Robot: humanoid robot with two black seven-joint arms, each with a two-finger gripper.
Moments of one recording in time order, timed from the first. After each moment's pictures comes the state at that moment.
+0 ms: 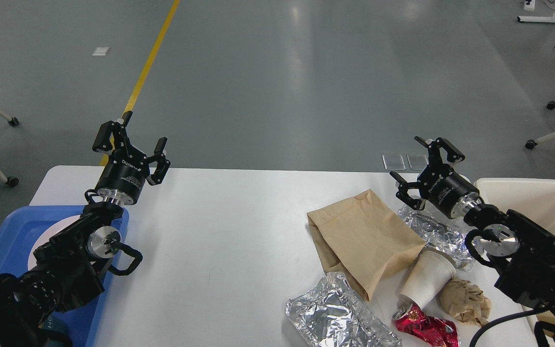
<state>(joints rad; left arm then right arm) -0.78 0.12 -0.53 -0.24 -0.05 -0.56 -0.65 0.72 -0.25 0.66 0.30 -0.12 0.69 0.19</state>
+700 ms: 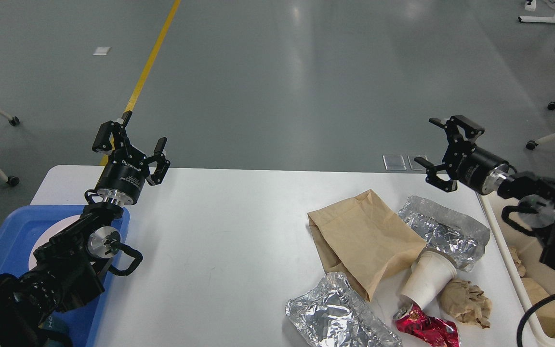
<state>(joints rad) -0.78 0.12 -0.53 -0.24 -0.05 -0.56 -0.65 0.91 -0.42 0.31 0.29 -0.12 0.70 0.19</state>
